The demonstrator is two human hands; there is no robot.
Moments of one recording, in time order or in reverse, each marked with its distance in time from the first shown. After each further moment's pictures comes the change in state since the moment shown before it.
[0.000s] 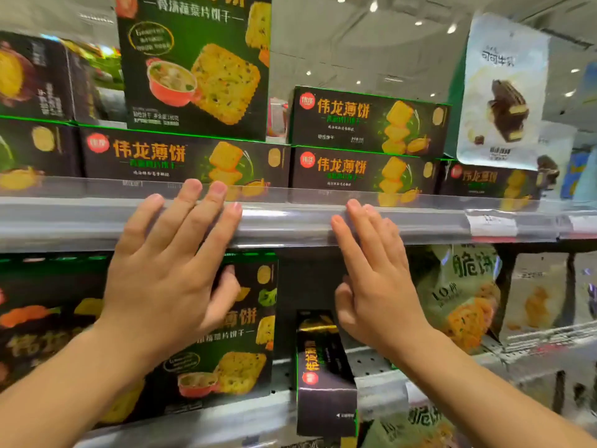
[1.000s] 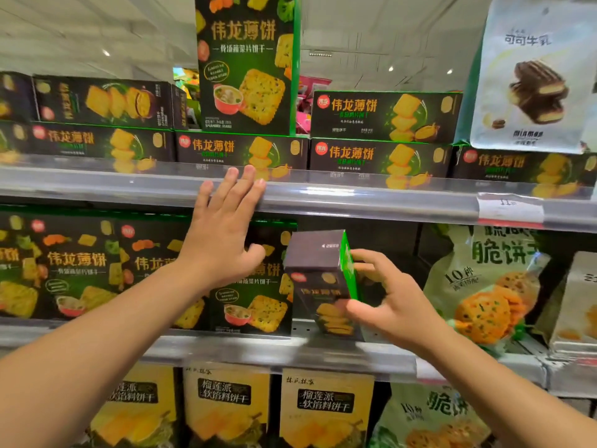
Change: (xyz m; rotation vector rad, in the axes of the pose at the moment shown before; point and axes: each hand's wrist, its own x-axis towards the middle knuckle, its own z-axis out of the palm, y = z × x) left_hand 0.010 0.028 -0.041 -0.150 -0.440 -0.279; right_hand -0.057 0.019 -0.021 1.006 -0.367 0.209
